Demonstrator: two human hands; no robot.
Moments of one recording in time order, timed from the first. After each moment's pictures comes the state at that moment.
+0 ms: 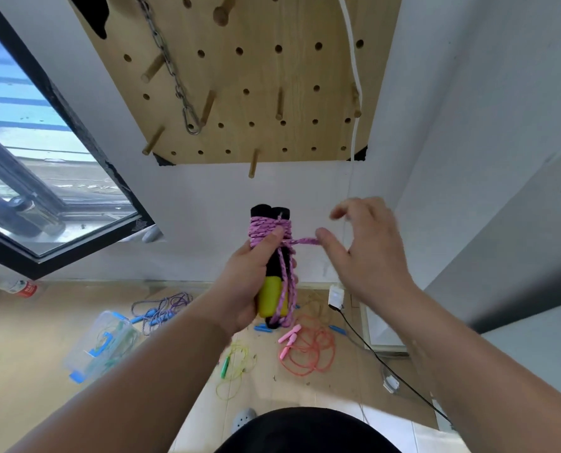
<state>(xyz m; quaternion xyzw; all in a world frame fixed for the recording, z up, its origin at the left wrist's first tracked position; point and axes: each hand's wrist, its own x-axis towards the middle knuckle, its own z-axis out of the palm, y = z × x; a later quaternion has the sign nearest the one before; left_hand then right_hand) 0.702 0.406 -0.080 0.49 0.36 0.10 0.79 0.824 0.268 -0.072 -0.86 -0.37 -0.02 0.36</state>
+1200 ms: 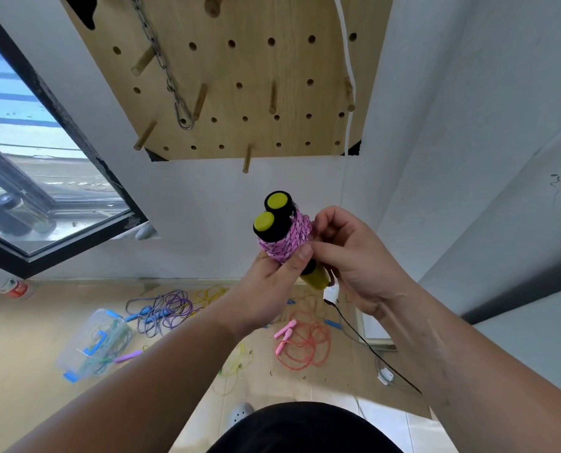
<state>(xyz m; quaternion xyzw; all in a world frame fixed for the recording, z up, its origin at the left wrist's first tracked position) 0.697 0.382 -0.077 0.74 0.16 0.06 0.65 0.803 0.266 -0.058 -0.54 -0.24 0.37 0.72</state>
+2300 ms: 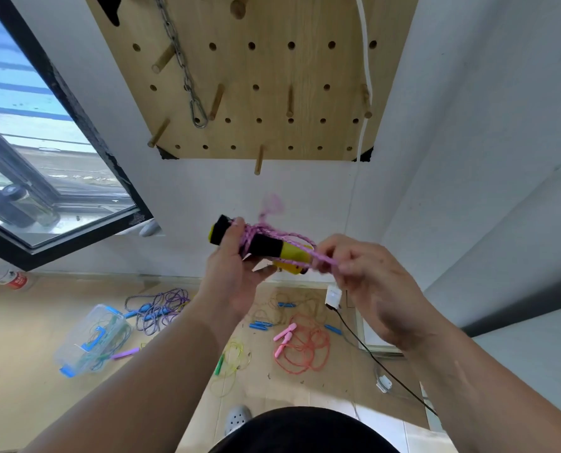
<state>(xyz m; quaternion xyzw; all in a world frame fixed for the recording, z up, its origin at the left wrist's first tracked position) 0.694 0.433 -0.097 0.37 0.38 0.24 0.82 0.791 0.256 -0.066 -0.54 -0.35 0.37 0.67</state>
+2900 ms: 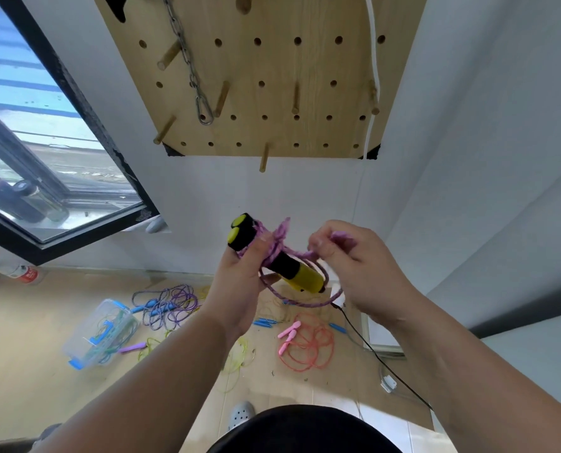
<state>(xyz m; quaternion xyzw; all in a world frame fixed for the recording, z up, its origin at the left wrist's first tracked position) 0.681 0.418 -0.103 0.50 0.33 0.23 0.77 0.794 0.279 -0.061 -0.71 -0.38 0.23 0.55</state>
